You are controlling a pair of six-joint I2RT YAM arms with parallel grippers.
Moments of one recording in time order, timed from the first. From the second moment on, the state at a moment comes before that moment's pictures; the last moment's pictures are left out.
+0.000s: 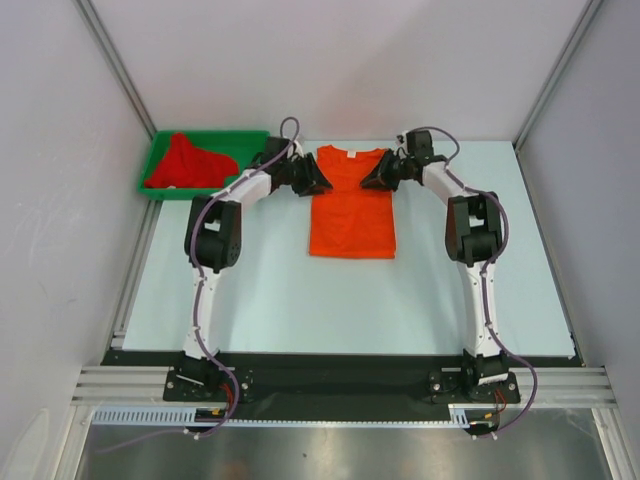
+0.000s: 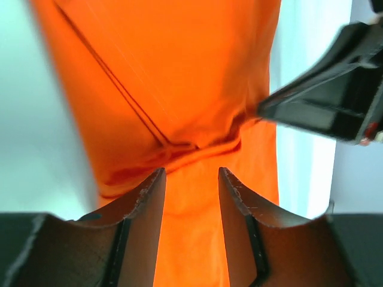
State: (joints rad) left arm -0.29 2.40 1.90 -0.23 0.60 -0.60; right arm 0.19 2.47 2.02 -0.35 -0.67 0.73
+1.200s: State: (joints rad) left arm -0.42 2.07 1.32 -0.24 0.65 -0.48; right arm 0.08 1.98 1.01 -0.18 -0.92 0.61
